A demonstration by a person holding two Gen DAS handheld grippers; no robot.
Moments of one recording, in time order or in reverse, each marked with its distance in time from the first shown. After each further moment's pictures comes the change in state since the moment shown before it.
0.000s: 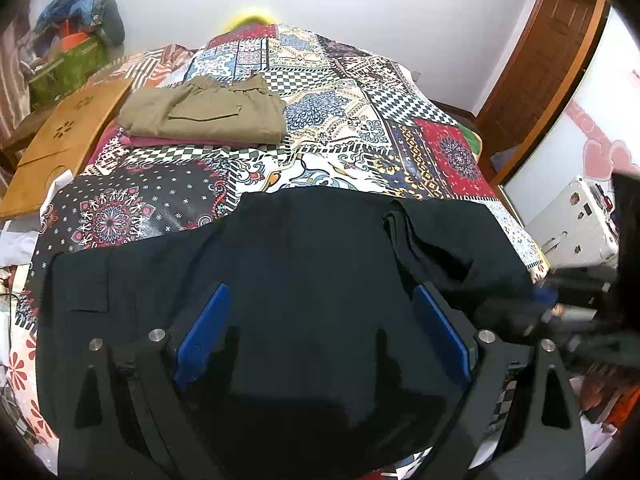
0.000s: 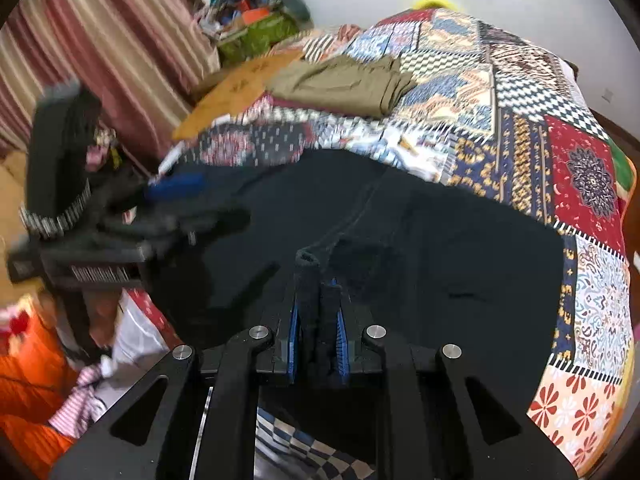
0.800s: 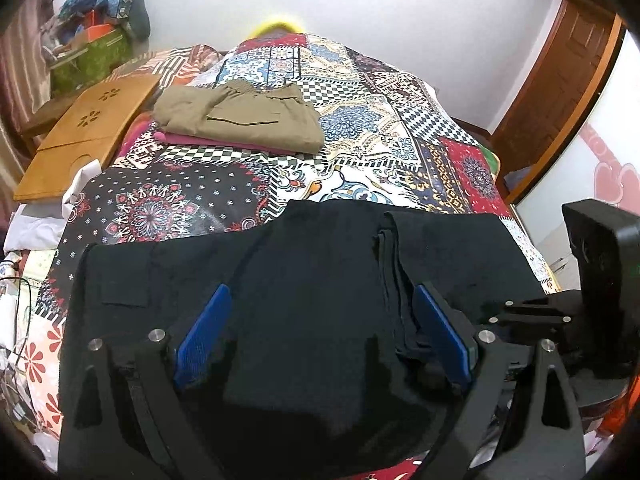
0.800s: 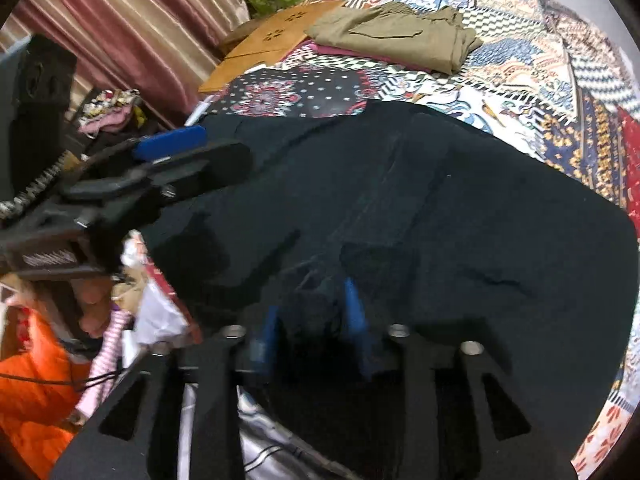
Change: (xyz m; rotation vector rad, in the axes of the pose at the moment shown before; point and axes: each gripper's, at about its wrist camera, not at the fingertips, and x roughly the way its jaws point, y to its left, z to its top) left arm -0.017 0.032 0.002 -0.061 -0.033 0.036; right arm 0.069 0.039 0.009 -0.044 0.212 0.138
